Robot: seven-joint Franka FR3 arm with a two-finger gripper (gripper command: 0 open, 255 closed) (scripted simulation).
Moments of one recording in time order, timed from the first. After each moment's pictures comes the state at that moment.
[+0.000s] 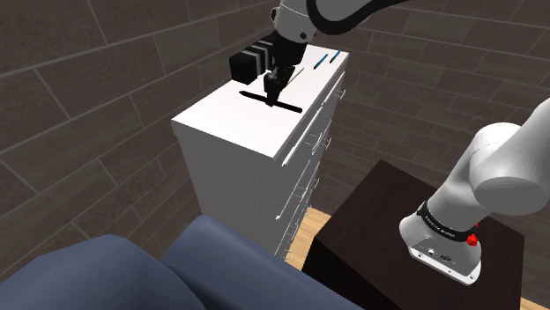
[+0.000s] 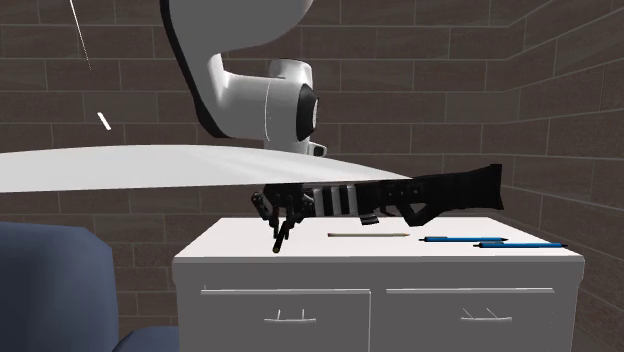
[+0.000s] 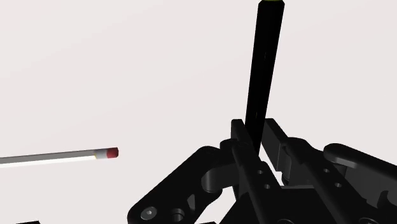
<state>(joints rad) 0.15 -0.22 0.18 -2.18 0.14 2.18 -0.03</state>
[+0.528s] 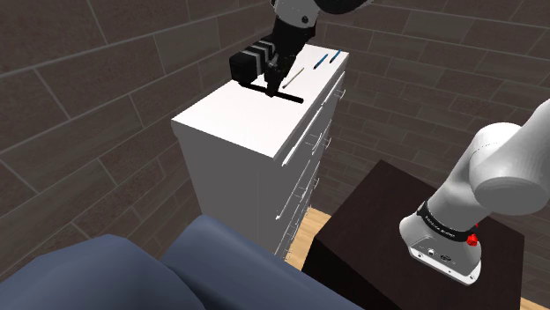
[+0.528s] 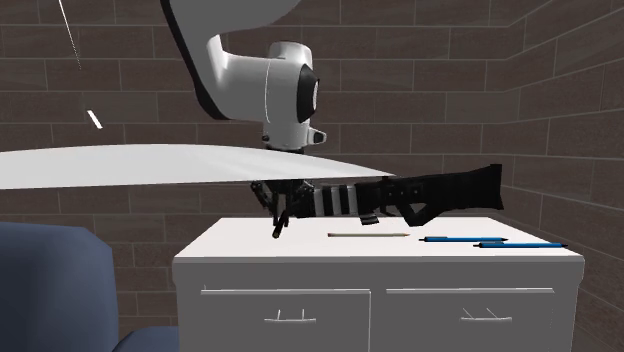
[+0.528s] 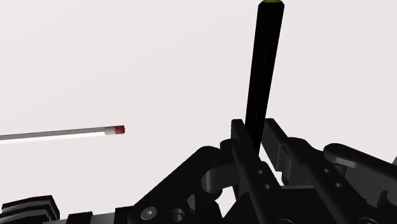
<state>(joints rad) 0.15 -0.23 0.17 -2.12 0.14 2.10 -0.02</state>
